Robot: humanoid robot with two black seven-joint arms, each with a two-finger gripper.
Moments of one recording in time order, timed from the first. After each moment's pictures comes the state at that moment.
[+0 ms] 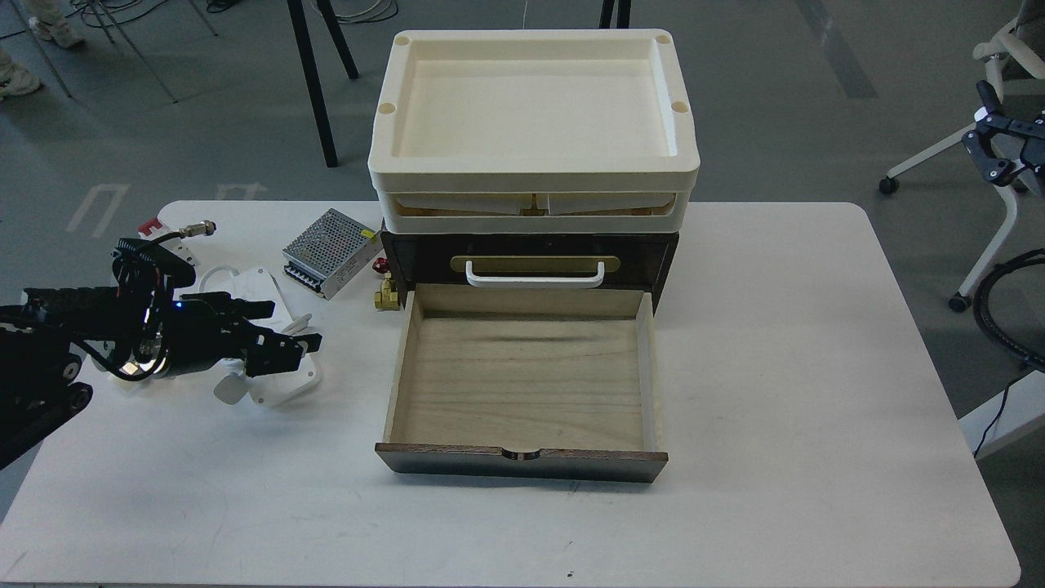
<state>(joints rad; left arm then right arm) -0.64 0.75 -0.49 -1.00 1.99 -0.21 -0.49 0.60 -0.72 0.90 0.83 0.10 0.49 0.38</state>
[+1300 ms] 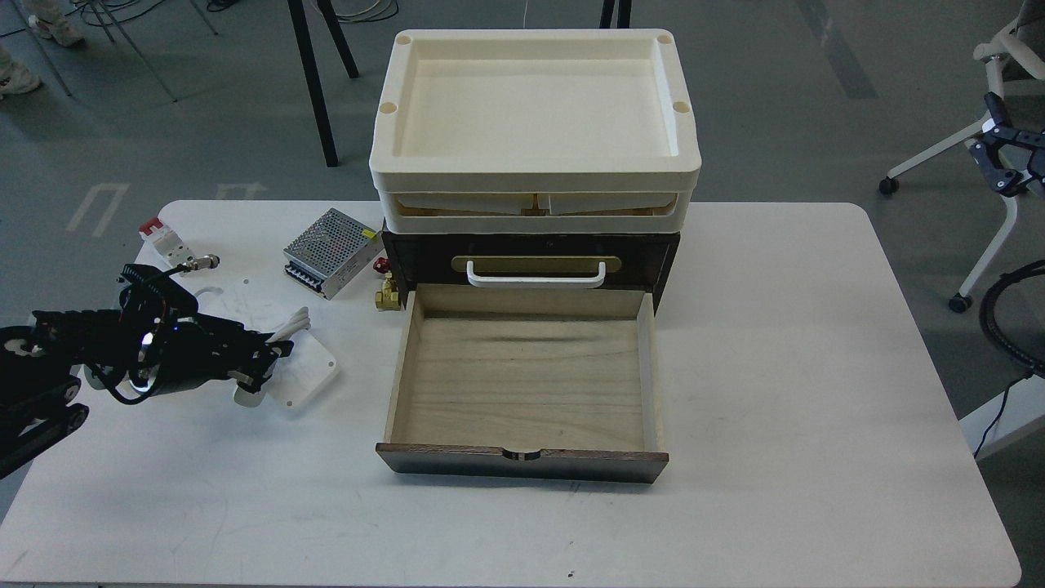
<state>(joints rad) -0.70 0.81 -0.29 -1.00 1.99 -0.08 -0.49 0.58 -0.73 0.91 0.82 0.10 0.49 0.38</state>
